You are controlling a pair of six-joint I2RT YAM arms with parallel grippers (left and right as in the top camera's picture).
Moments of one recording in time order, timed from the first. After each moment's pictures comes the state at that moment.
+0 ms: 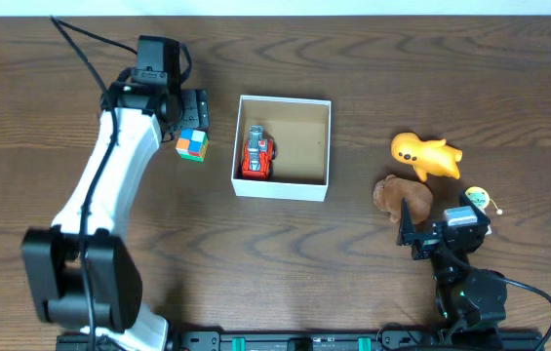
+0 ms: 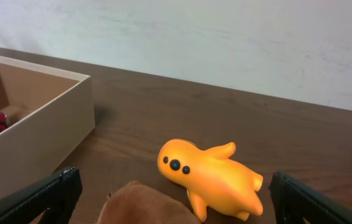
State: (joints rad) left arm -0.11 1.75 1.42 -0.78 -0.12 -0.17; right arm 0.13 0.03 0.01 -0.07 0.02 -0.08
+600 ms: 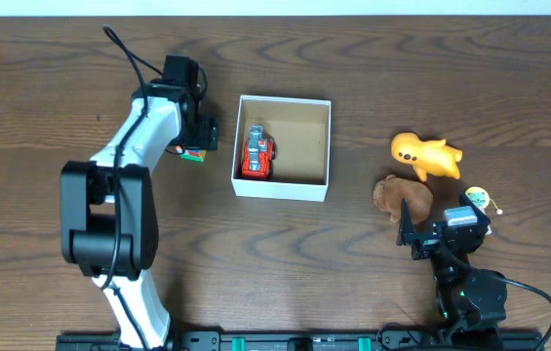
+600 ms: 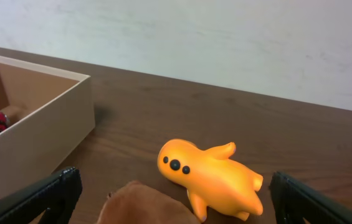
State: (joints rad) left arm -0.11 2.02 1.42 -0.76 -0.10 -0.08; right arm 0.13 0.03 0.01 -0.07 0.02 -0.08
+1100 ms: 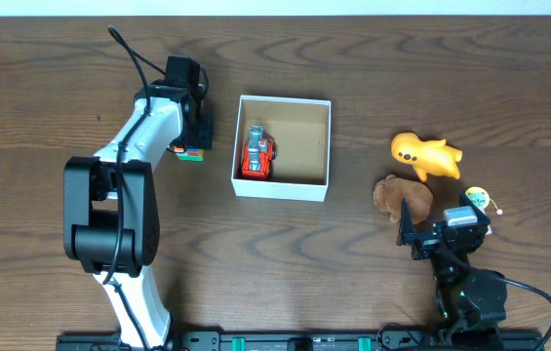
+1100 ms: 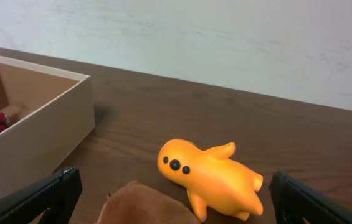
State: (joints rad) left arm -0.11 2.03 1.42 -0.72 -0.09 -0.07; right arm 0.13 0.03 0.01 -0.07 0.02 -0.08
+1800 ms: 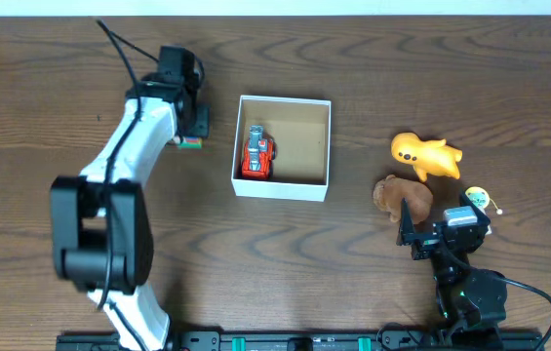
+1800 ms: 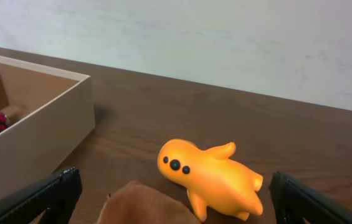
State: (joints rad) left arm -0.11 1.89 1.42 -0.67 -0.09 -0.06; right arm 0.13 0.03 0.01 -0.07 0.02 -0.08
